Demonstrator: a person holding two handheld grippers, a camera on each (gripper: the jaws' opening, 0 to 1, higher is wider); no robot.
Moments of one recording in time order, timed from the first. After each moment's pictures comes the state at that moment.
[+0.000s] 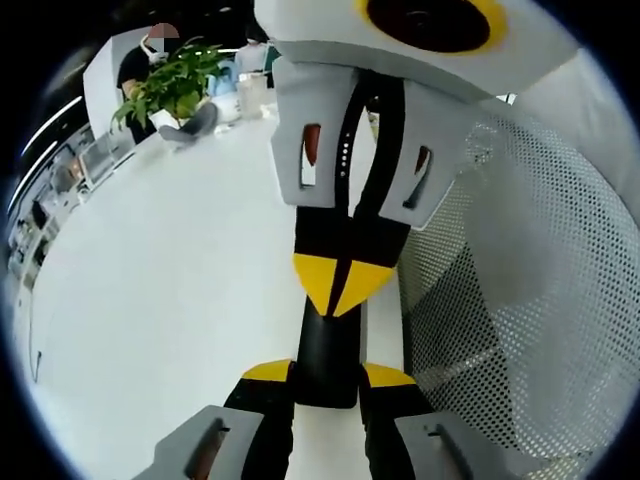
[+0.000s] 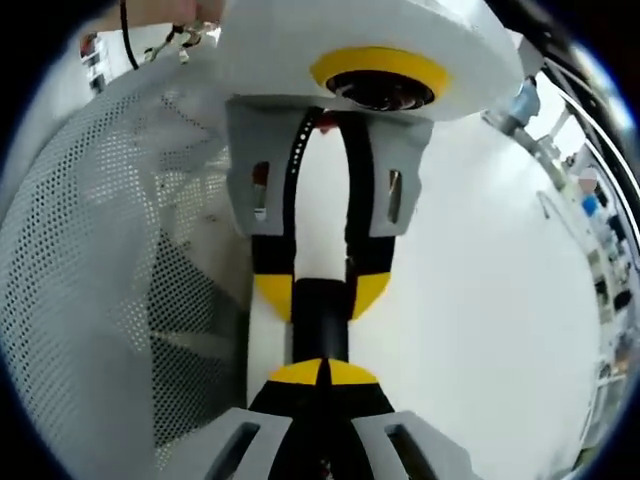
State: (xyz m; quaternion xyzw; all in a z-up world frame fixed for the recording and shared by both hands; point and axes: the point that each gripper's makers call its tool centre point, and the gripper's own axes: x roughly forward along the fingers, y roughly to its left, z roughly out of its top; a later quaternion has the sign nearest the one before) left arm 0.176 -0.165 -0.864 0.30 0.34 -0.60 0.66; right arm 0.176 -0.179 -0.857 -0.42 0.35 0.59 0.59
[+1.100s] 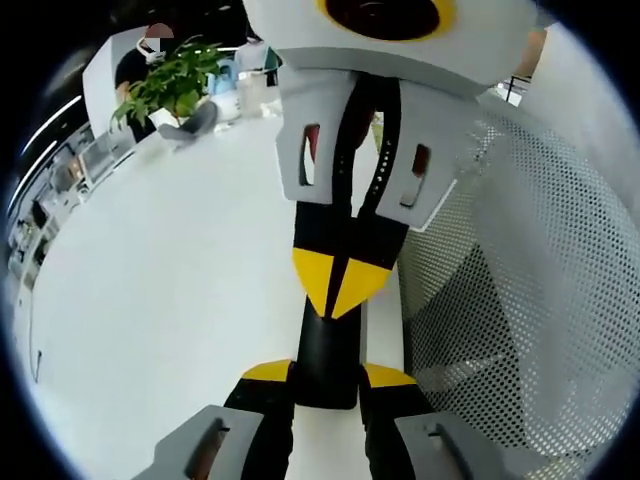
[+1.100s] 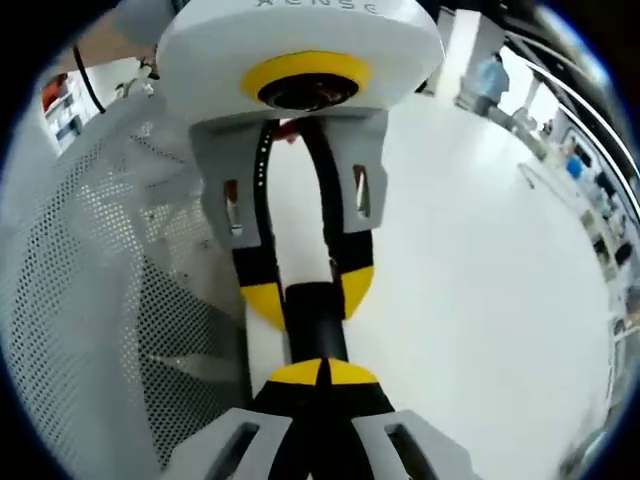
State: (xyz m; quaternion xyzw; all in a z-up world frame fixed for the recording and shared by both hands) left arm 0.179 -0.167 -0.865 0.30 0.35 -0.60 0.66; right arm 0.178 -0.180 -0.856 -0.36 0.37 0.57 0.64
